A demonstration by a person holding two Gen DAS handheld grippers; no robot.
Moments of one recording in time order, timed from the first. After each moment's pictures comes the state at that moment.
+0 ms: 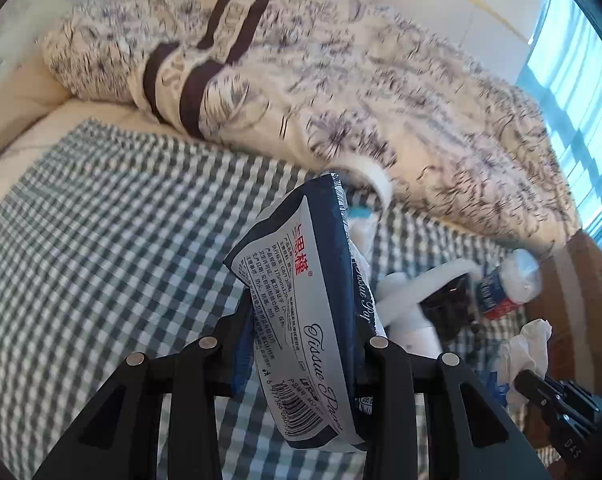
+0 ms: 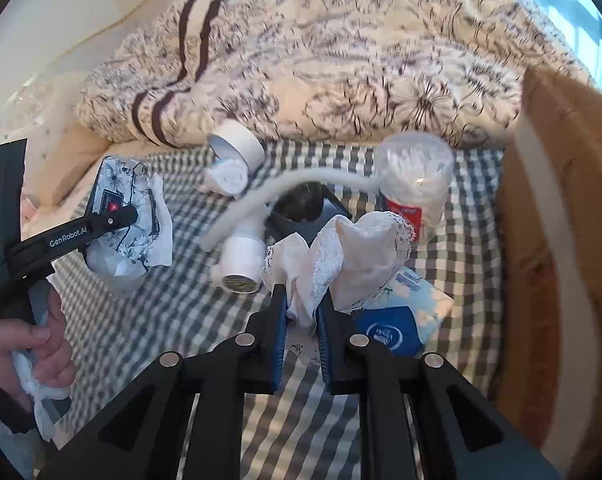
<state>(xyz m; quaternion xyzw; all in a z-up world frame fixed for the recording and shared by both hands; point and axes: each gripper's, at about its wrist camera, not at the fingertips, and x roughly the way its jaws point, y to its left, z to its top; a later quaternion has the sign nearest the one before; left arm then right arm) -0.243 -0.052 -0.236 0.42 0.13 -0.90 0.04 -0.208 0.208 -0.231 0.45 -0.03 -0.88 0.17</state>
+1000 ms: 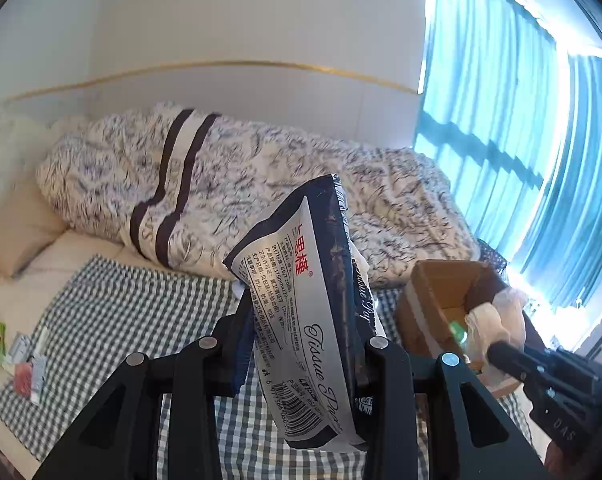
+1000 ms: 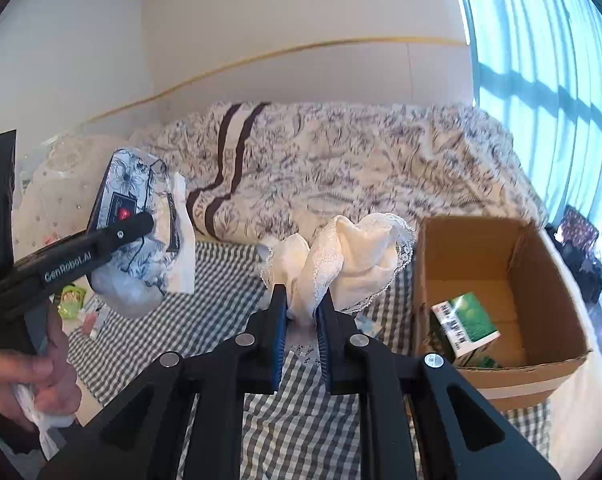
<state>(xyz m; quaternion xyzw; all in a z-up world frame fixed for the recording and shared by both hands) -0.075 0.039 -0.036 0.25 0.05 -0.97 -0.04 -0.044 0.254 -0.051 0.28 -0.03 -0.95 0.16</state>
